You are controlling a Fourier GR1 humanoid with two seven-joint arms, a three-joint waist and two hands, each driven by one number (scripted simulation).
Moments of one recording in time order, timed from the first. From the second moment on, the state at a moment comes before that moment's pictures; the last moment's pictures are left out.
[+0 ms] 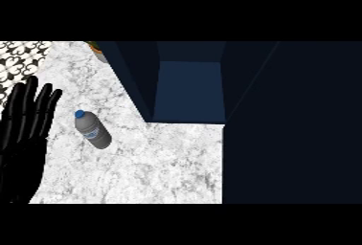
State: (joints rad) left arm 0.01 0.12 -0.01 -2.10 0.04 0.00 0.03; right arm 0.00 -0.09 -0.02 -2.10 0.01 0.00 0.03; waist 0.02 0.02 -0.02
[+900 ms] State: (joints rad) left arm -0.17 0.59 0.20 -1.61 1.07 -0.68 0.30; right arm 0.14 -0.07 0.20 -2.29 -0.02 0.09 0.15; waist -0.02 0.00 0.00
